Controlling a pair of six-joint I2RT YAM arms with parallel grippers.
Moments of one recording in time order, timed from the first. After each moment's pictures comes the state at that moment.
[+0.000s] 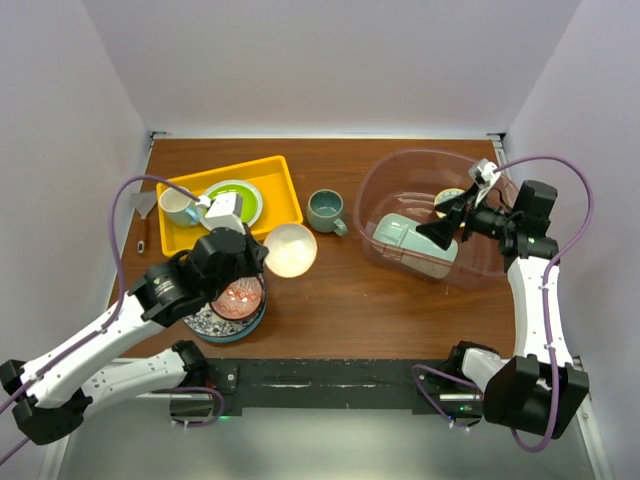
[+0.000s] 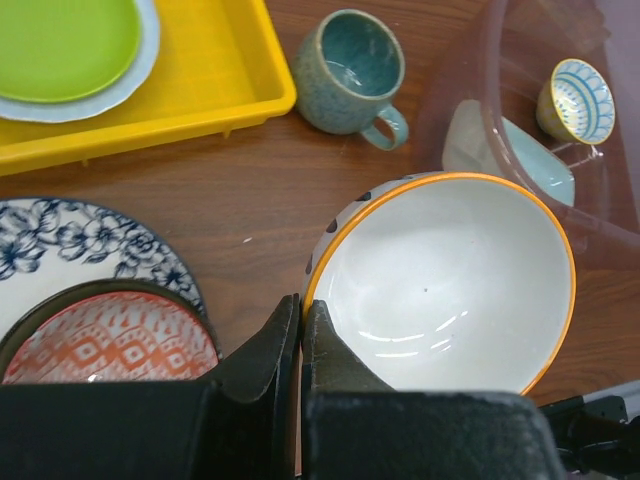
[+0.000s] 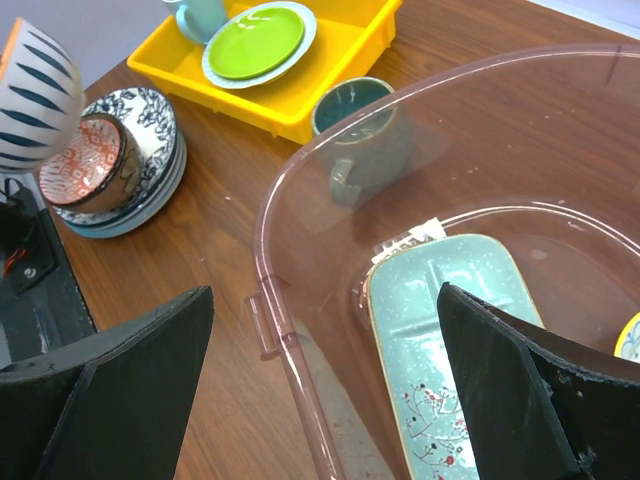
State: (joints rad) left arm -0.89 0.84 0.99 -0.72 -0.49 -0.76; right arm -0.26 1.07 0.93 -0.41 -1.15 -0.23
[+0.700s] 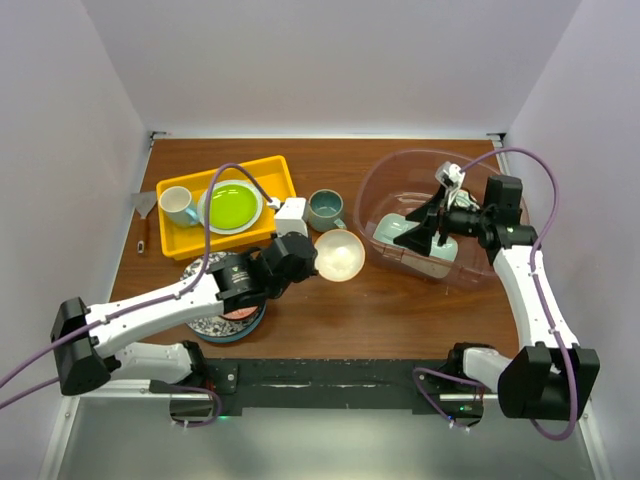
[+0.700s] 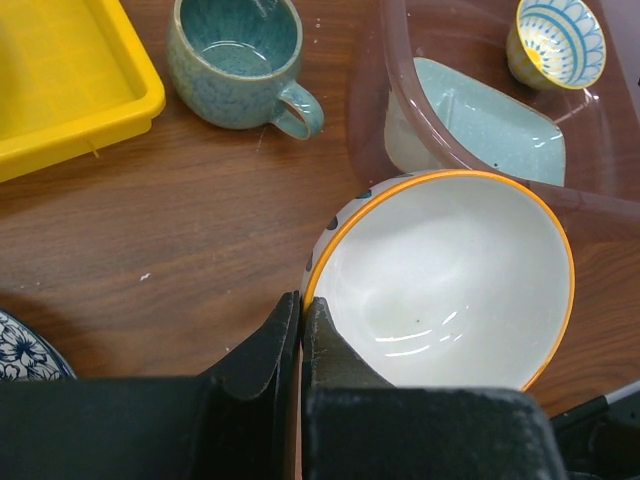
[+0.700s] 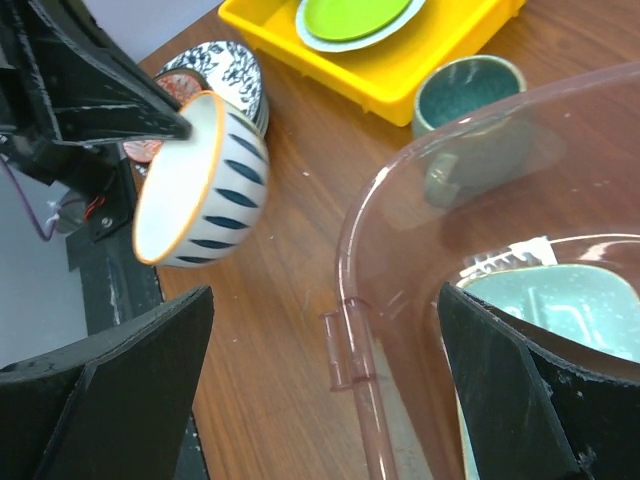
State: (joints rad) left arm -1.07 1.19 1.00 -0.41 -0.58 -0.73; right arm -0.07 1.14 0.96 -0.46 -1.16 -0.26
